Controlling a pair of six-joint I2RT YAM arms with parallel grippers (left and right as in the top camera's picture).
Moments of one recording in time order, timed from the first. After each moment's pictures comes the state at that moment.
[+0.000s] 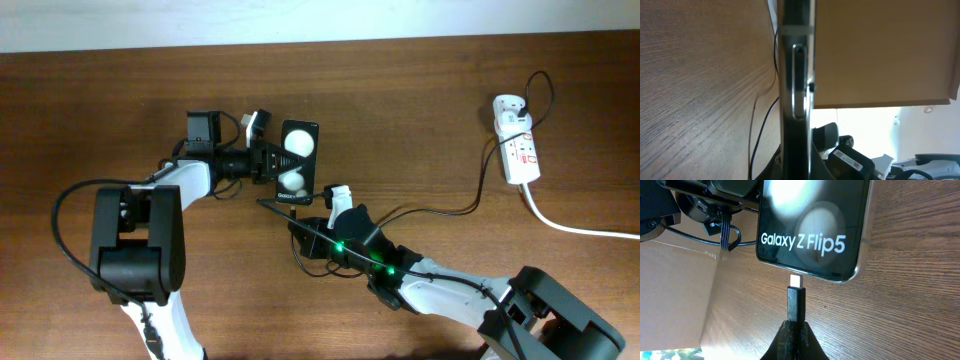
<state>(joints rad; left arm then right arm) -0.06 2.07 1.15 0.01 1.43 -0.44 0.80 1.61 0.57 0.56 -0.16 0.97</state>
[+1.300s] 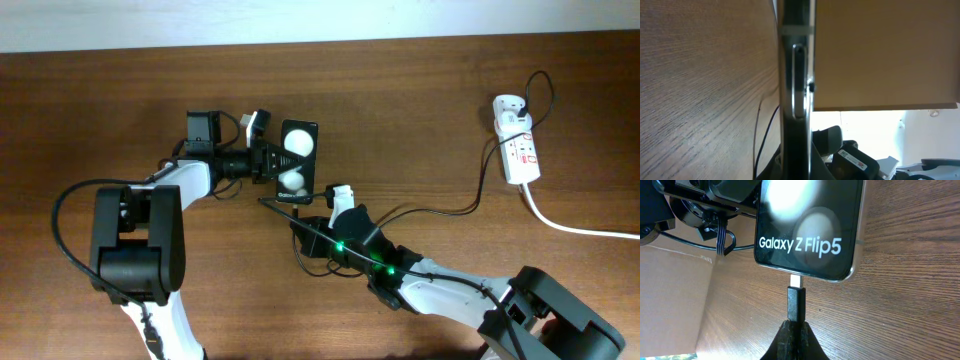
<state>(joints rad) -0.06 2.07 1.15 0.01 1.40 -0.44 0.80 1.61 0.57 0.55 -0.13 0.97</state>
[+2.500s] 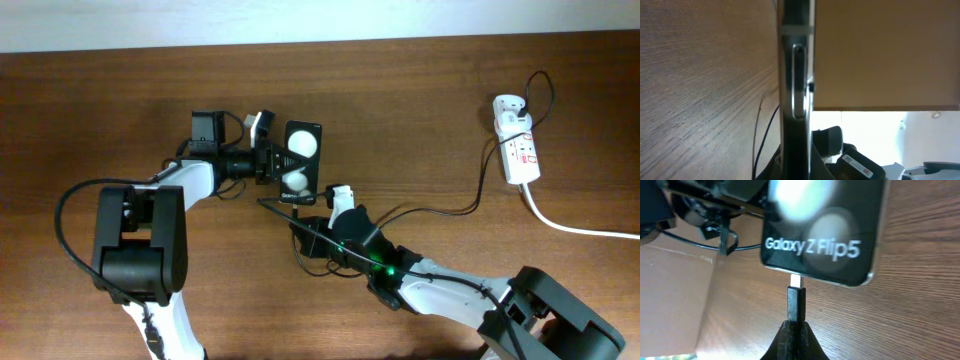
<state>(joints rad) -0.08 2.07 1.15 0.01 1.38 -0.46 0.80 1.61 0.57 0.56 -0.13 0.97</state>
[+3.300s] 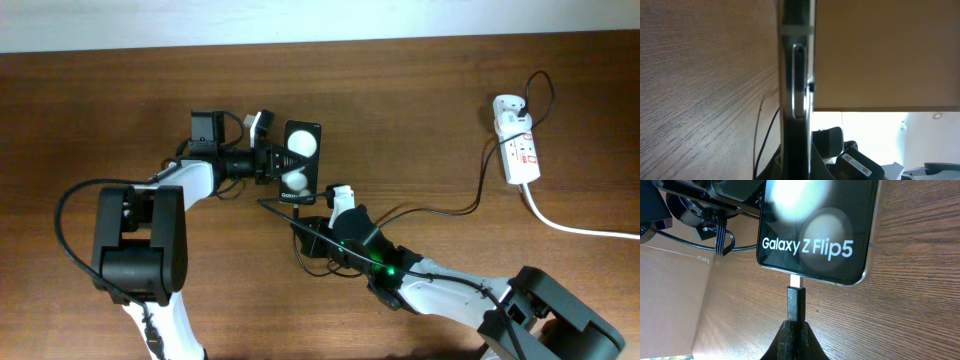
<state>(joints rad) -0.08 2.07 1.15 0.01 1.38 -0.46 0.80 1.61 0.57 0.55 -0.12 0.96</state>
